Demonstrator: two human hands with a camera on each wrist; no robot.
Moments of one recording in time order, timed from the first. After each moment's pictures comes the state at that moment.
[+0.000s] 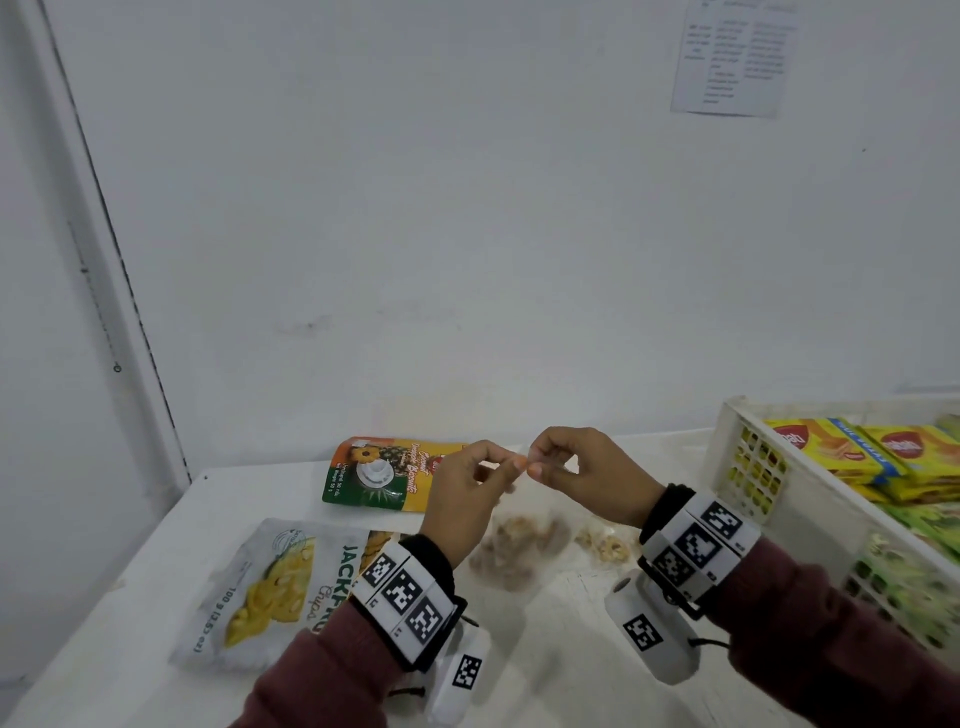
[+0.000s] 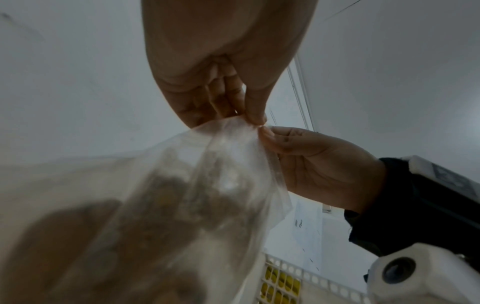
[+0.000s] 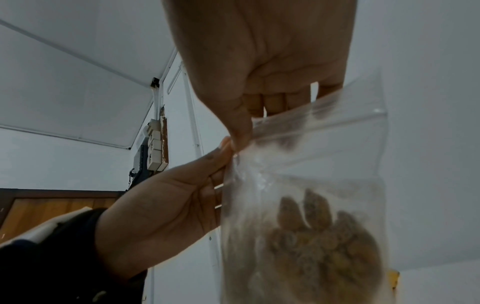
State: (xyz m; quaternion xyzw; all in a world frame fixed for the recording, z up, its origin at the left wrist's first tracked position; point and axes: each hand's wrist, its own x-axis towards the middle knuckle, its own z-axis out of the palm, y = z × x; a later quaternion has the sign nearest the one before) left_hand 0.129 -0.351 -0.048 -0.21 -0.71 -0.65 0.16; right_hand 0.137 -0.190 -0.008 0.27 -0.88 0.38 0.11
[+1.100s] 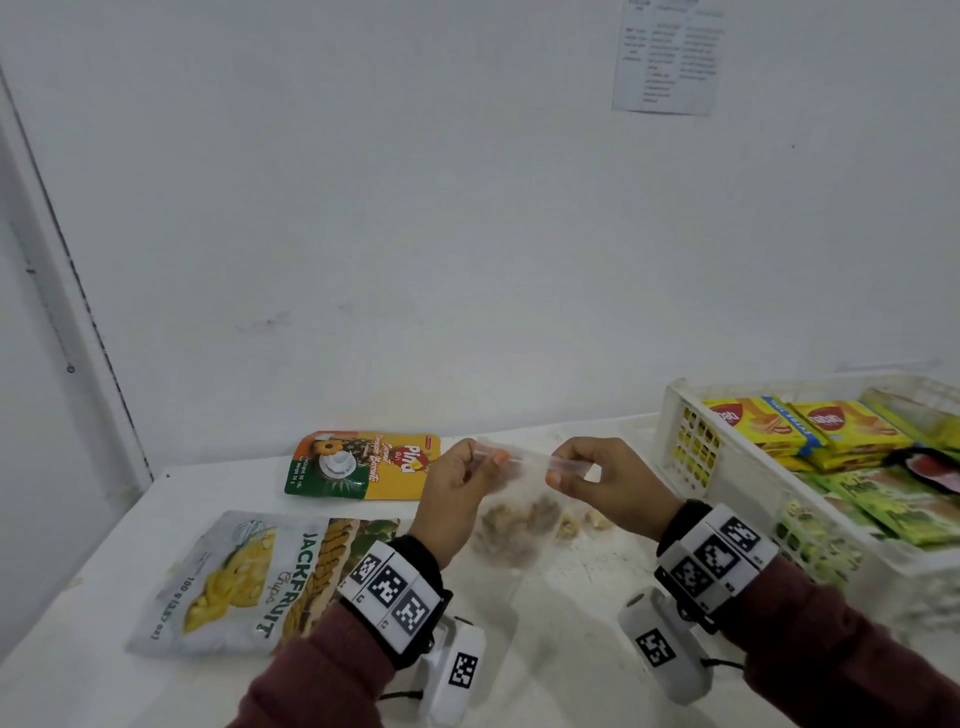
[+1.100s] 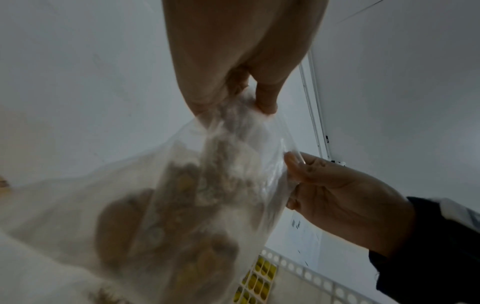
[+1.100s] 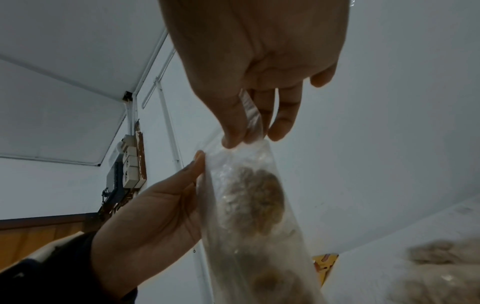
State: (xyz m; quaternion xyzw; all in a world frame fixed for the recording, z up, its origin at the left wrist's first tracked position) left_hand 0.159 -0.315 -0.050 -0.20 -0.63 -0.75 0.05; right_hand 0.177 -0.134 -0.027 0.17 -0.89 0.40 0.15
